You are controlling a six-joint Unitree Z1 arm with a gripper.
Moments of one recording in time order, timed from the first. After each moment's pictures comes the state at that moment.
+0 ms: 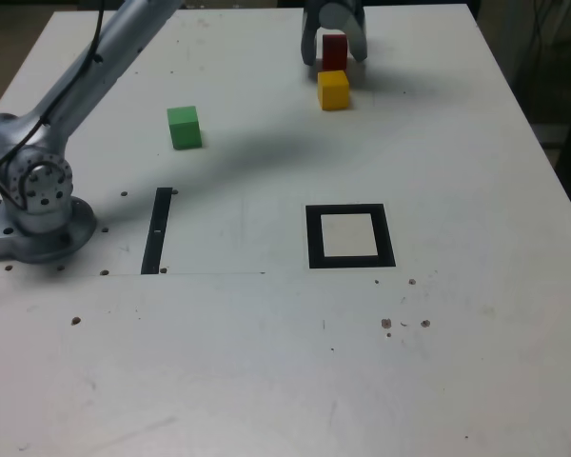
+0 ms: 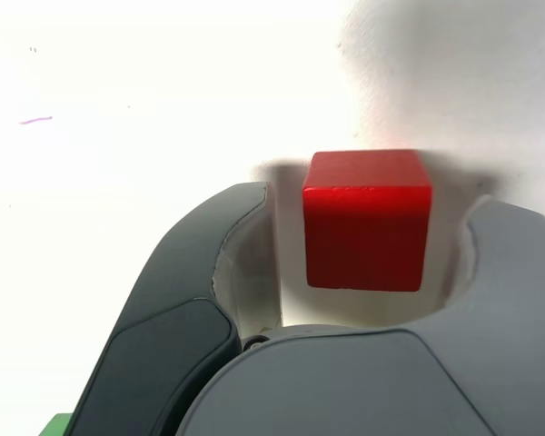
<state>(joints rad) 0.72 2.60 -2.60 1.59 0.24 0.78</state>
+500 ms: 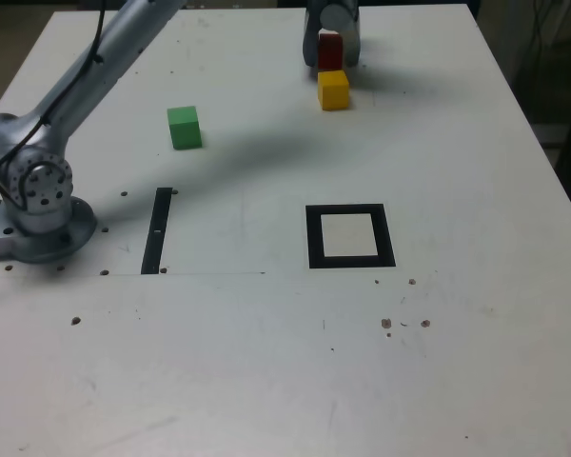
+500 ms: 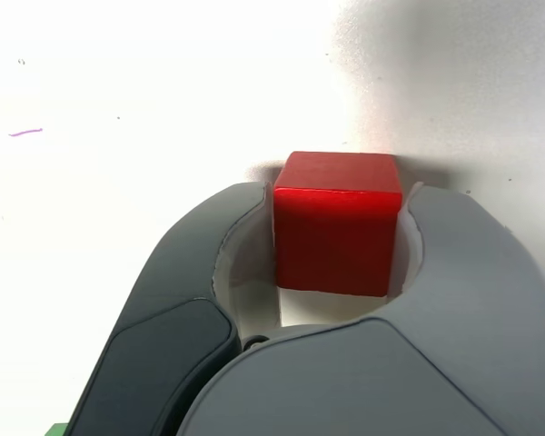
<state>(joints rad) 0.72 2.61 -2.60 1.58 0.23 0.80</state>
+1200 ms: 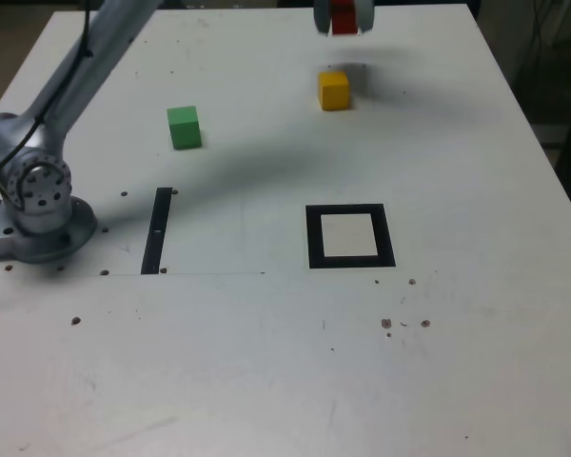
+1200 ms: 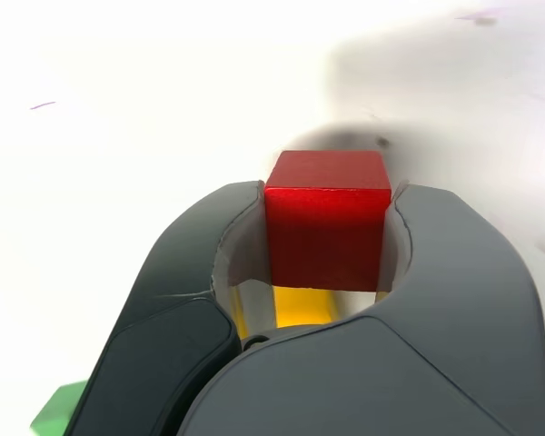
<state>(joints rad) 0.67 2.44 -2.62 1.62 0.19 0.81</state>
